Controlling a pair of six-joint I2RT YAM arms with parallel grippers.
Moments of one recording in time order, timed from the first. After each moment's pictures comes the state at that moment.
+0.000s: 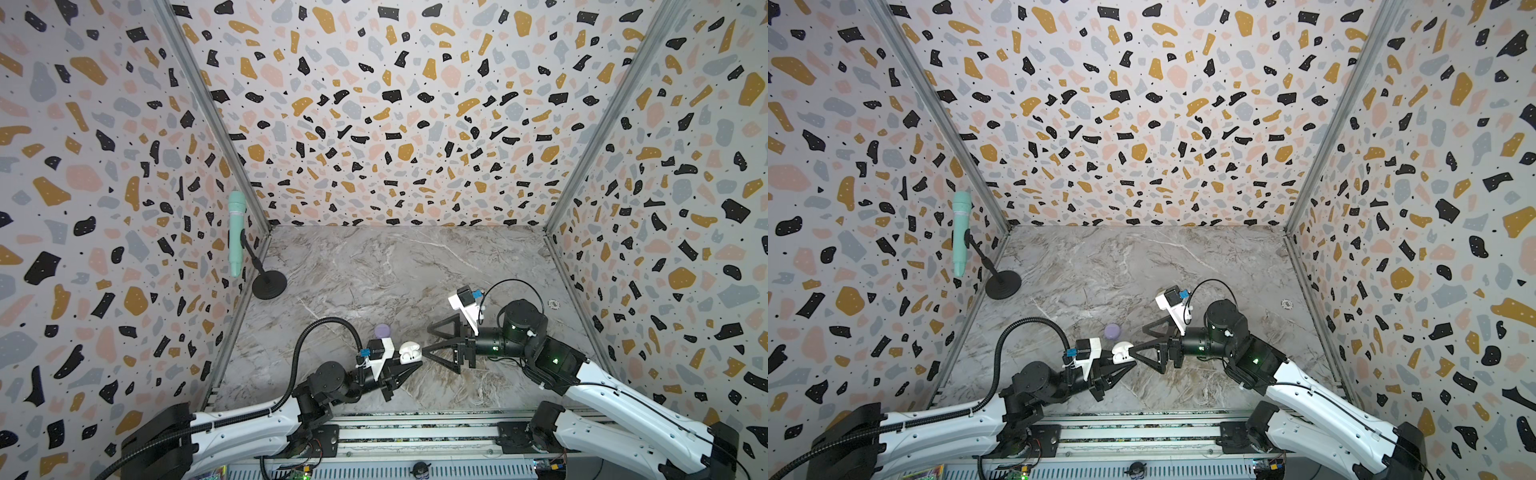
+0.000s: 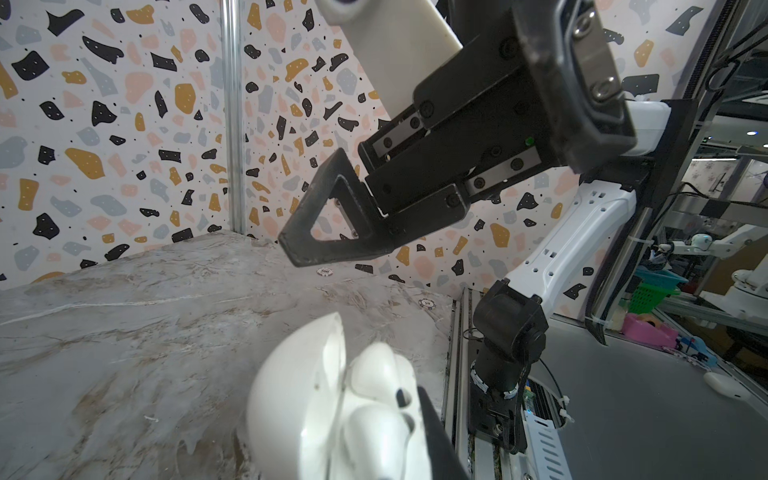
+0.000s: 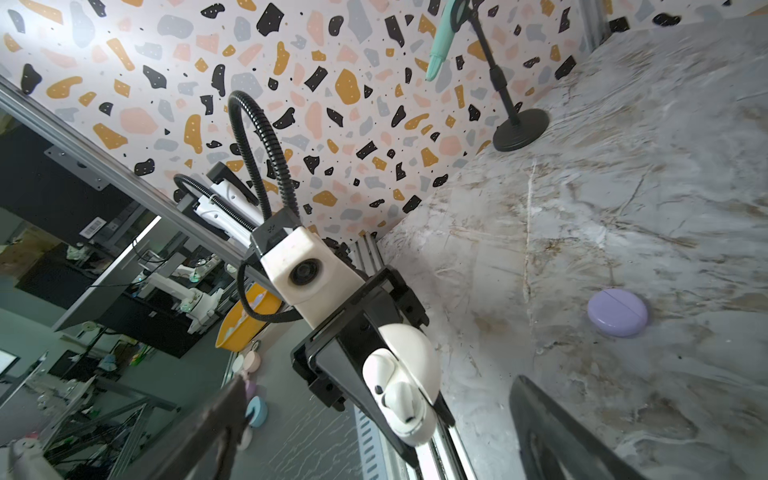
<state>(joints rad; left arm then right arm) -1.09 0.85 0.15 0.82 0.18 -0.18 0.85 0.86 0.71 -0.03 -0.66 0.55</state>
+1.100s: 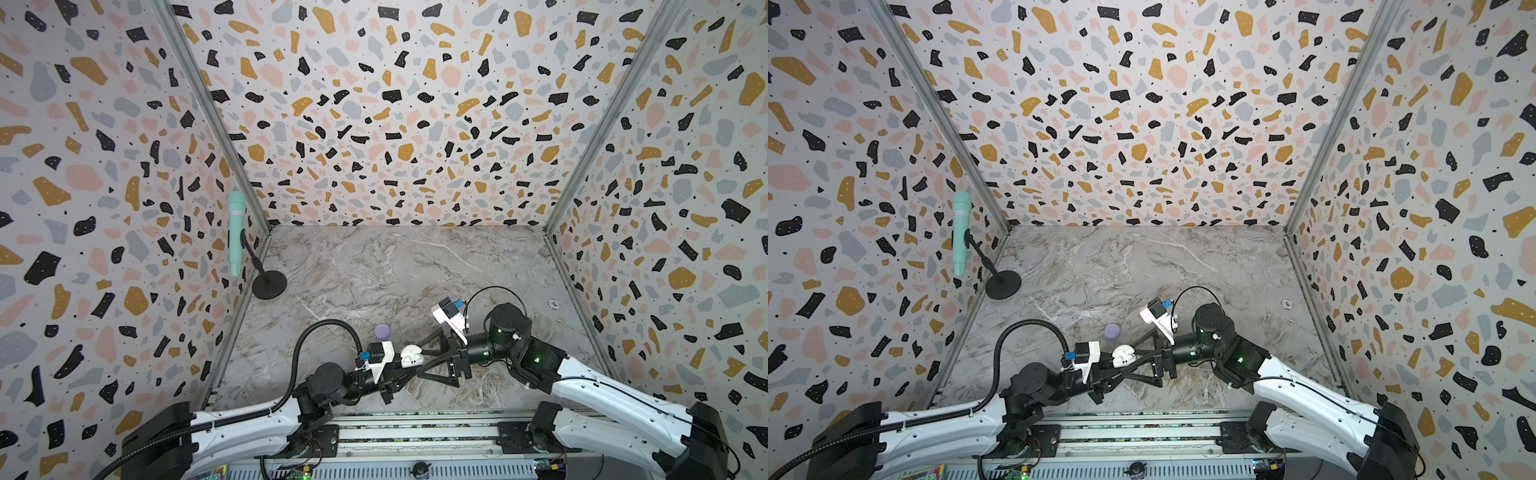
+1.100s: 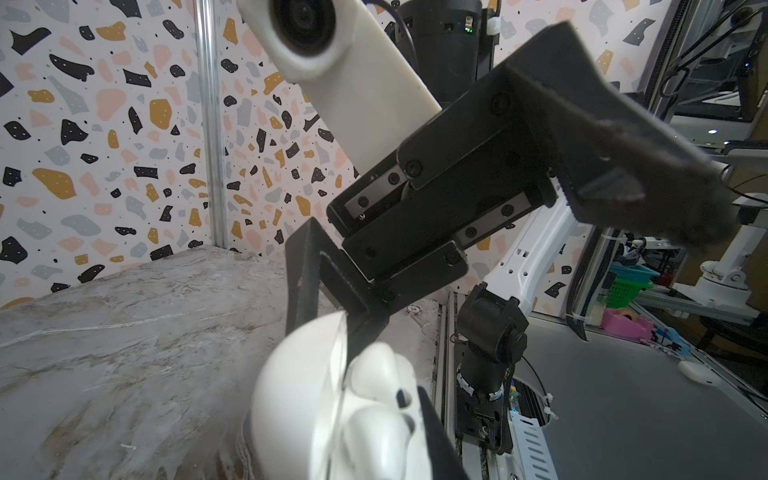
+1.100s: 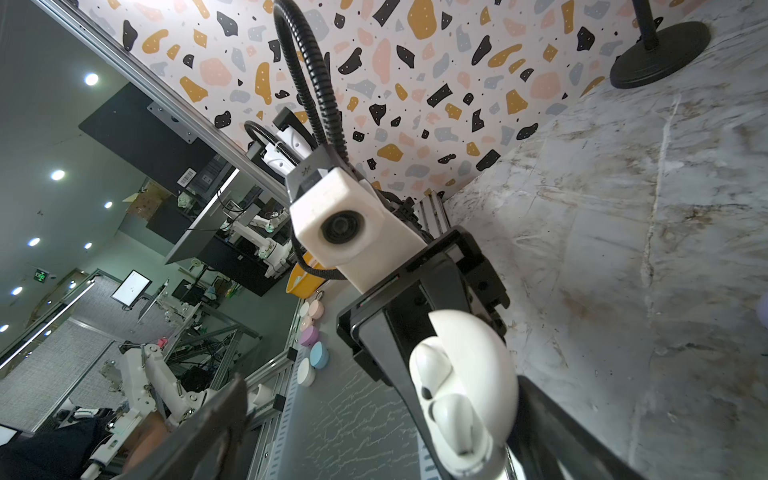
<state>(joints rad) -1.10 0.85 0.15 0.86 0.21 -0.18 0.92 0.93 0.66 0.13 -0.84 0.61</state>
